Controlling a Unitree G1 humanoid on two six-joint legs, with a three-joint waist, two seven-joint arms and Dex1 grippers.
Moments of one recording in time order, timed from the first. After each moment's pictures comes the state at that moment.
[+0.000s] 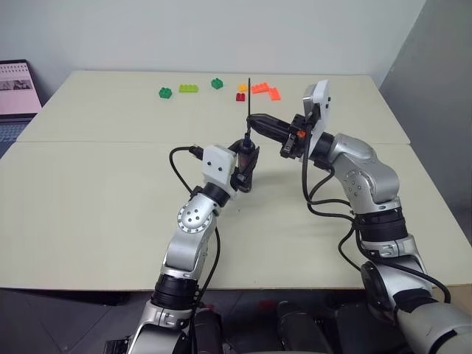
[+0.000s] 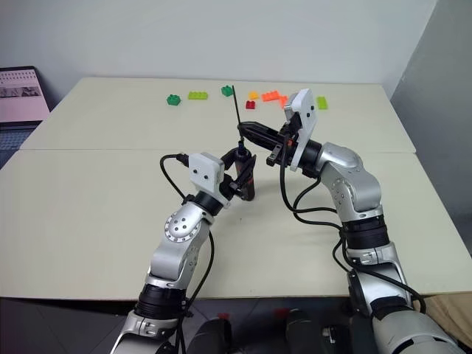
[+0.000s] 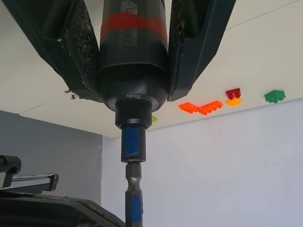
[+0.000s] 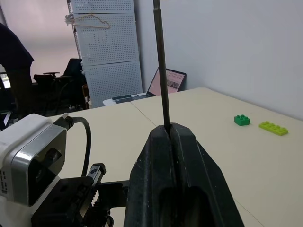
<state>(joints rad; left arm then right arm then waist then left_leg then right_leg) -0.38 0.09 -0.11 -0.07 -0.08 0.06 -0.29 -0.84 -0.26 0.03 0.11 0.47 0.43 0.85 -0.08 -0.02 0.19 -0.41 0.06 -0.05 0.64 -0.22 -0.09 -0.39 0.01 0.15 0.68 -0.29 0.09</state>
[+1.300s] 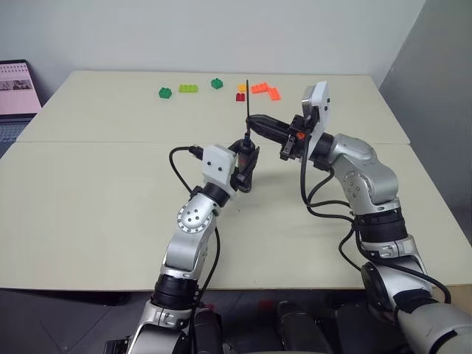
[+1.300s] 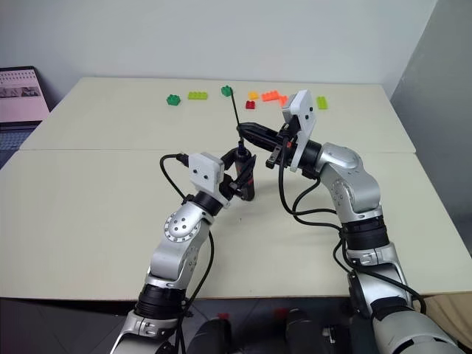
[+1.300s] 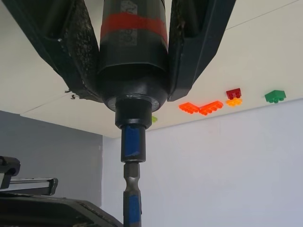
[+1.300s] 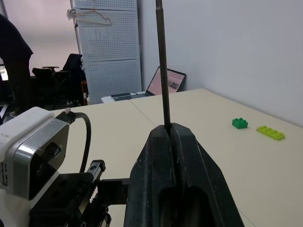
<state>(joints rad) -0.38 0.09 -0.11 -0.07 -0.08 0.06 -0.30 -0.83 -0.26 0.04 0.11 0.44 0.40 0.87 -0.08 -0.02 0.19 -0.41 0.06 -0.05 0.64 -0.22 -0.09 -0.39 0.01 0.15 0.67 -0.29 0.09</state>
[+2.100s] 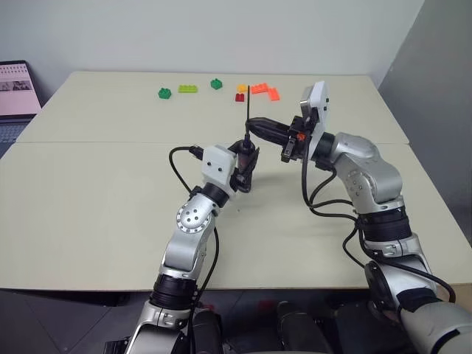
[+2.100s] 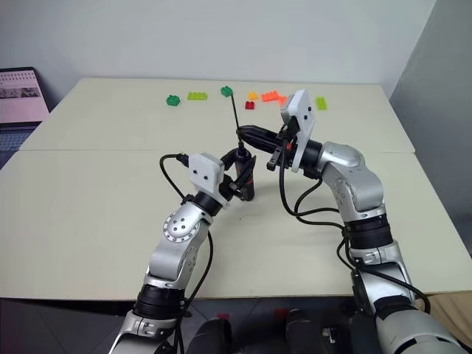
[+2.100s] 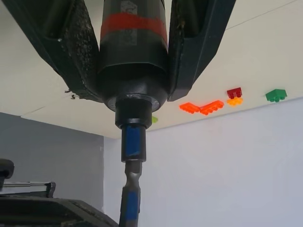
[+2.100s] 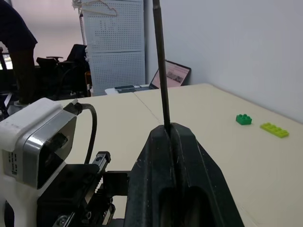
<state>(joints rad) -0.38 0.10 -0.12 -0.07 -0.08 0.06 -0.31 -0.85 -0.30 0.06 0.10 0.45 0.47 0.90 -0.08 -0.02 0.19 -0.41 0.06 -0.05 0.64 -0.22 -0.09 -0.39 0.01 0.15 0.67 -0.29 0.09</state>
